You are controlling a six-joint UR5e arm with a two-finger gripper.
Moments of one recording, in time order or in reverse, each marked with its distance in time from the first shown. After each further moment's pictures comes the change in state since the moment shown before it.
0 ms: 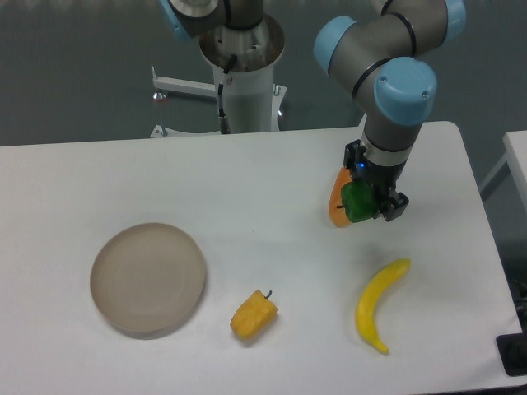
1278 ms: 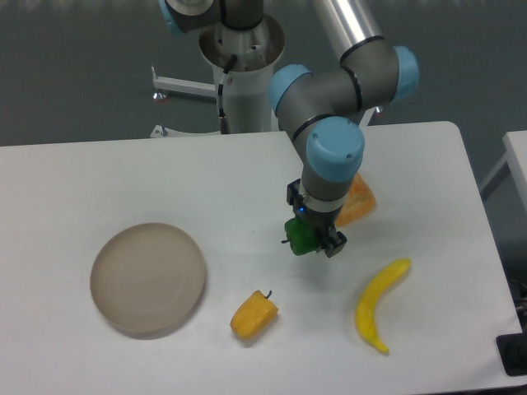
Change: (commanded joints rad) arm -0.186 -0.120 -0.032 0.061 -0.025 -0.265
